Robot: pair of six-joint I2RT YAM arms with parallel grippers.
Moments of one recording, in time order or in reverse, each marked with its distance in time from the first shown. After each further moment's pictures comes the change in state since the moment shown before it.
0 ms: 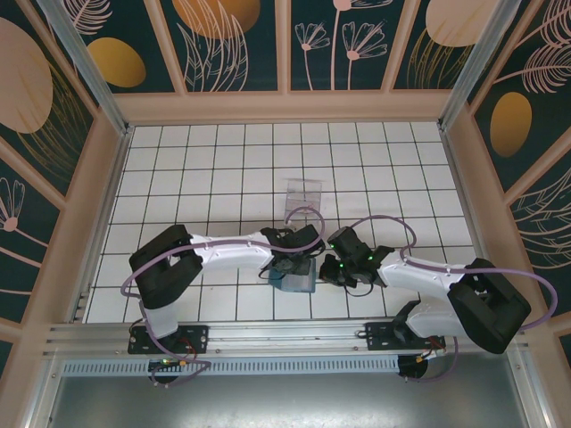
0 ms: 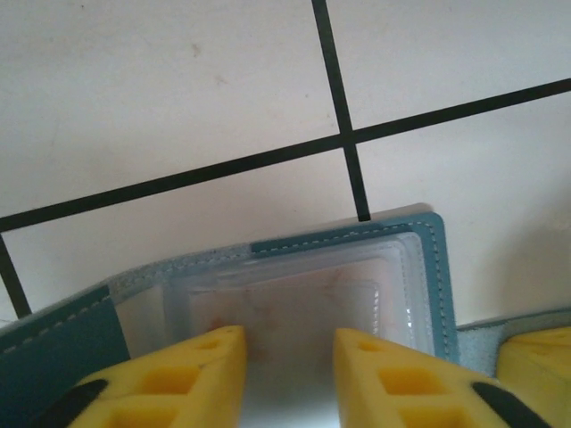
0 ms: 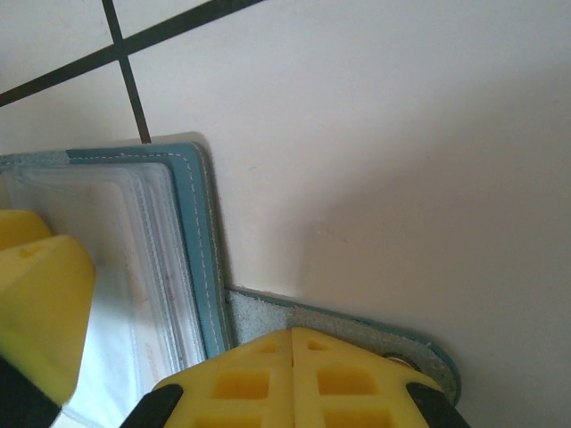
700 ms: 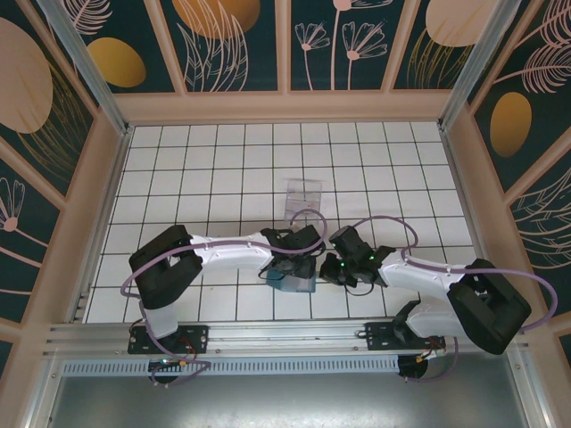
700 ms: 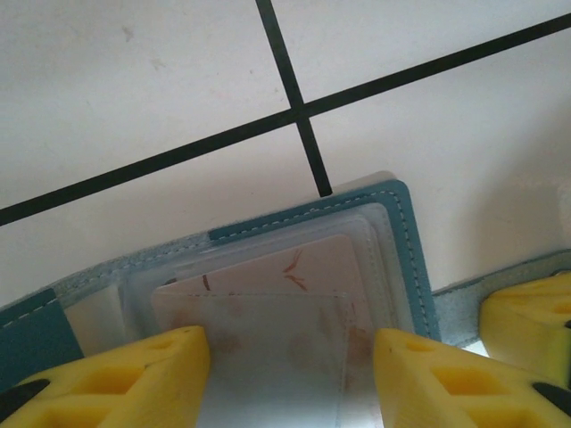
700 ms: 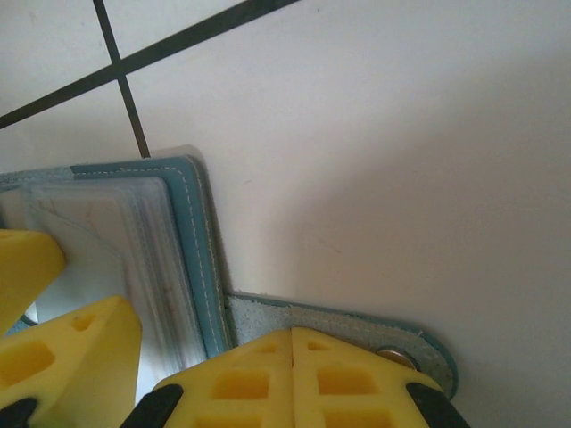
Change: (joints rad) left arm -0.002 0.008 0.002 0.005 0.039 0.087; right arm -0.019 -0.002 -0.010 0.020 -0.011 0.019
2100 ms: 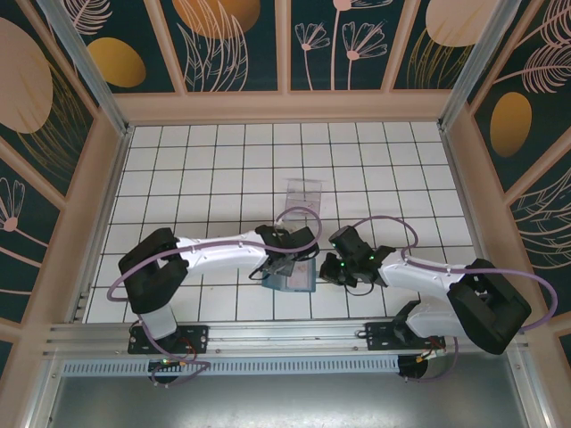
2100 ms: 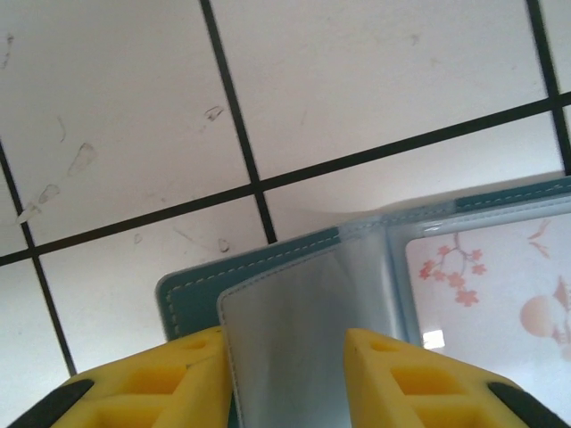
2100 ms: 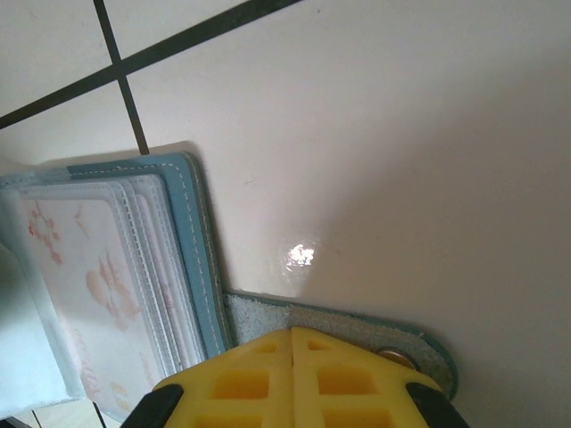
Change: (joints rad) left arm -0.007 -0.079 0.011 -0.285 -0.256 -0.018; right arm 0.000 0.000 0.003 -0.006 0.002 -0.001
